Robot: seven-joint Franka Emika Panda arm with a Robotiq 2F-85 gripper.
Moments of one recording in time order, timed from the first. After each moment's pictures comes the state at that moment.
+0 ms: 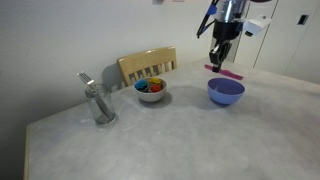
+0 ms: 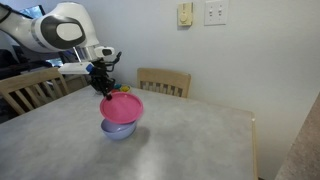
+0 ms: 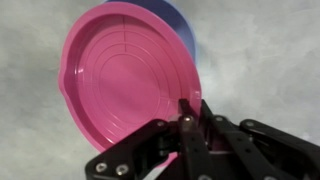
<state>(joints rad) 0.05 0.28 -0.01 -2.07 -0.11 2.42 -0.02</state>
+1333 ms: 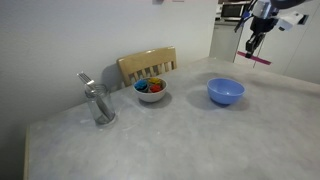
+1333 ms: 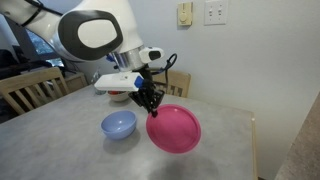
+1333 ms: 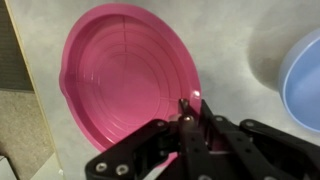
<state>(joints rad) -0.21 0.30 -0.16 -2.09 -0.13 2.57 -0.29</state>
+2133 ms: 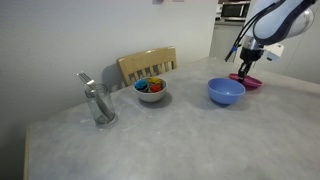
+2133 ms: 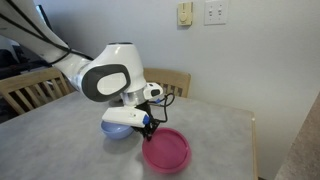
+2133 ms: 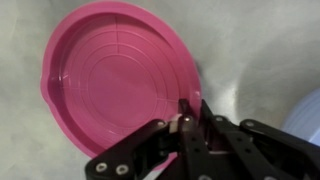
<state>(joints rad) -0.26 0.52 -0.08 -2.07 -0.07 2.67 -0.42</state>
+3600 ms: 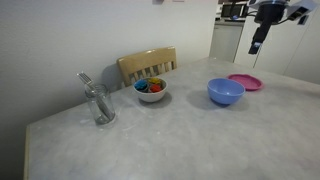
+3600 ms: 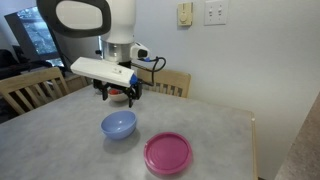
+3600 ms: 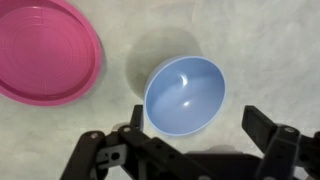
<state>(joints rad) -0.38 0.19 0.04 -2.07 0.30 2.16 -0.86</state>
